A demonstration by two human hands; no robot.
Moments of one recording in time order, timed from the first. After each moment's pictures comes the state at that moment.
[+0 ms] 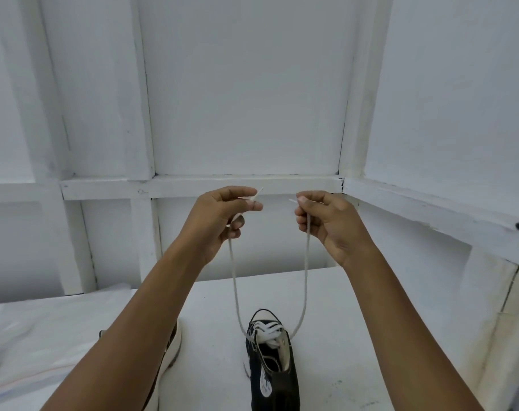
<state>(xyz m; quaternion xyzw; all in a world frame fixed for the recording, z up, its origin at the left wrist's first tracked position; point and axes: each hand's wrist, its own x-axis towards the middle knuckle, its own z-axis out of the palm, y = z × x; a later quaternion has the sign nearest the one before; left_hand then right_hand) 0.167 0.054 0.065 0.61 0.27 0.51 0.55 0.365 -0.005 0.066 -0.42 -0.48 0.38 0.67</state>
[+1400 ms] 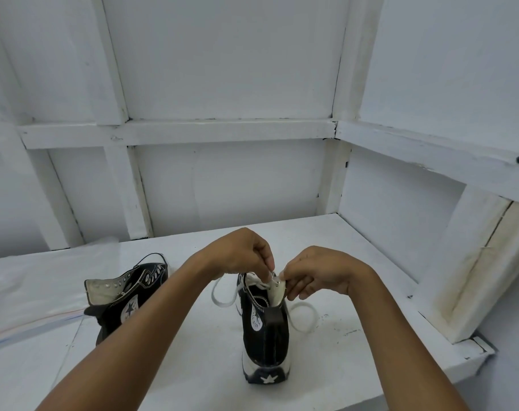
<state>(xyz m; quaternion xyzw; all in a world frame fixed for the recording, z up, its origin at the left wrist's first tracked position) 0.198 0.035 -0.039 0.82 0.40 0.10 0.39 0.381 -0.035 -0.055 -0.61 -0.54 0.52 0.25</state>
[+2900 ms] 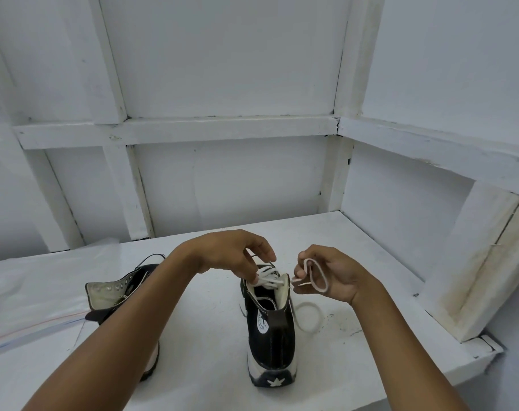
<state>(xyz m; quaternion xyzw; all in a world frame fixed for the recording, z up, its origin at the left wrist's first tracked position) 0.176 0.059 -0.037 0.84 0.33 0.02 0.43 0.392 -0.027 -0.086 -0.46 -0.35 0.67 0.45</state>
